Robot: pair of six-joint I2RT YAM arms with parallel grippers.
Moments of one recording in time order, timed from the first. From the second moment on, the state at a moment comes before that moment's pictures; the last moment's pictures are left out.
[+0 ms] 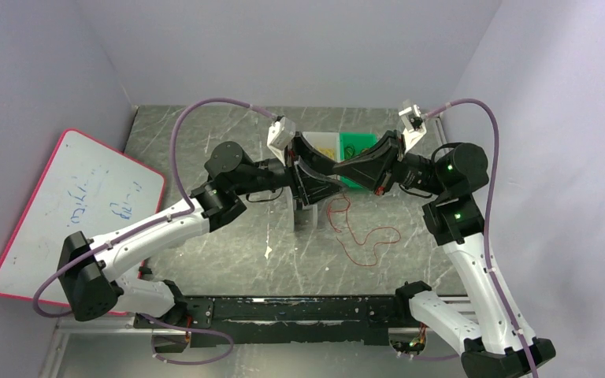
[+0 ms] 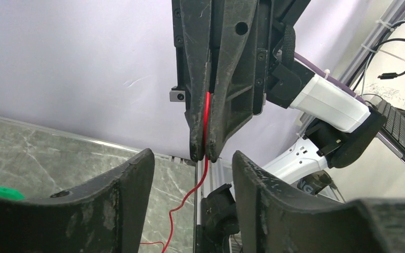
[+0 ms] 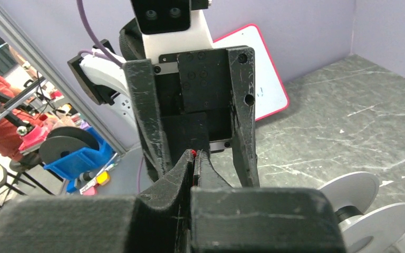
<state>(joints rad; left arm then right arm) -0.93 1.32 1.13 0.52 0.56 -0.49 0.31 0.89 1.11 0.08 -1.00 0.60</state>
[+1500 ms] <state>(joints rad) -0.90 1.24 0.95 0.78 0.56 -0.67 0.31 0.58 0.82 -0.15 -0.87 0.50</state>
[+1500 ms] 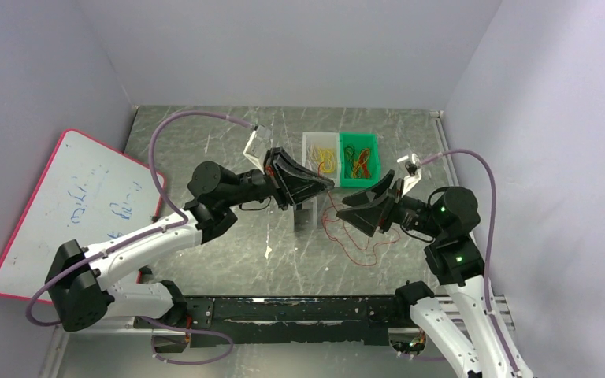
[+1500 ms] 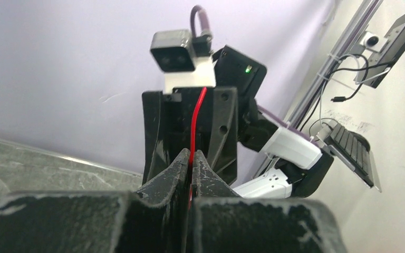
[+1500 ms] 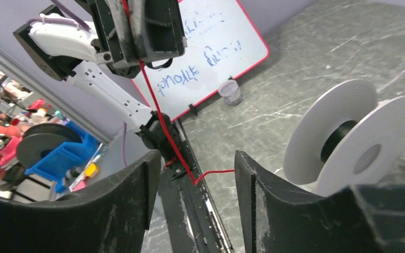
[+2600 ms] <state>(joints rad) -0.90 1.28 0.94 0.87 0.52 -0.76 0.32 0.64 0.68 0.22 -1.02 0.74</state>
